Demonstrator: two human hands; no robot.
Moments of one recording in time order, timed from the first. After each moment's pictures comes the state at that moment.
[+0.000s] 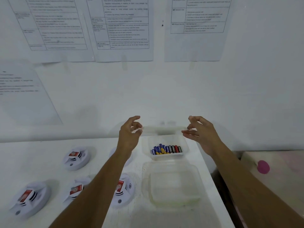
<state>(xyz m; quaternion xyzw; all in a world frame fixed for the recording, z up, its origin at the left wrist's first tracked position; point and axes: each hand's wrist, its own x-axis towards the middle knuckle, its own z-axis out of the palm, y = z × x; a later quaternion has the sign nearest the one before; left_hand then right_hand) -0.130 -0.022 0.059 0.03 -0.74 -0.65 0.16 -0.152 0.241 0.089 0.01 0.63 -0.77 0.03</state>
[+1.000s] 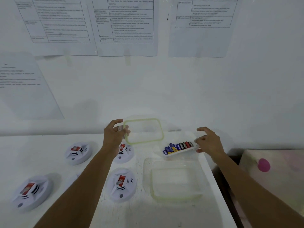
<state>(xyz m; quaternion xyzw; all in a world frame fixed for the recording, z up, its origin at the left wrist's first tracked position) -0.127 -0.073 0.041 0.15 -0.65 -0.73 0.16 -0.161 0.269 0.023 0.09 0.84 -0.53 -0.03</state>
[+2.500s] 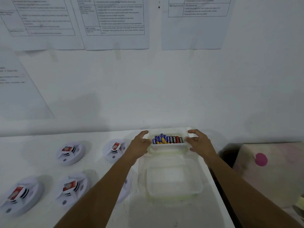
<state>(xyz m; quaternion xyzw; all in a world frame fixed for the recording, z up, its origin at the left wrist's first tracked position) -0.143 0.007 -0.003 0.10 -0.78 -0.61 -0.09 -0.161 0.263 -0.002 0.07 0.81 -0.58 0.02</state>
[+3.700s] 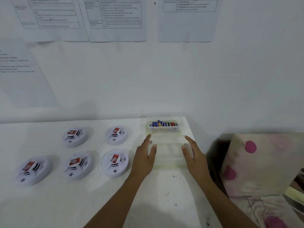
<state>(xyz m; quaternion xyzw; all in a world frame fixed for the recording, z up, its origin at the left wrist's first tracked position) -0.028 0.058 -0.043 0.02 -0.86 -0.49 0.09 -0.030 0.255 -0.038 -0.02 0.85 -0.51 -0.11</state>
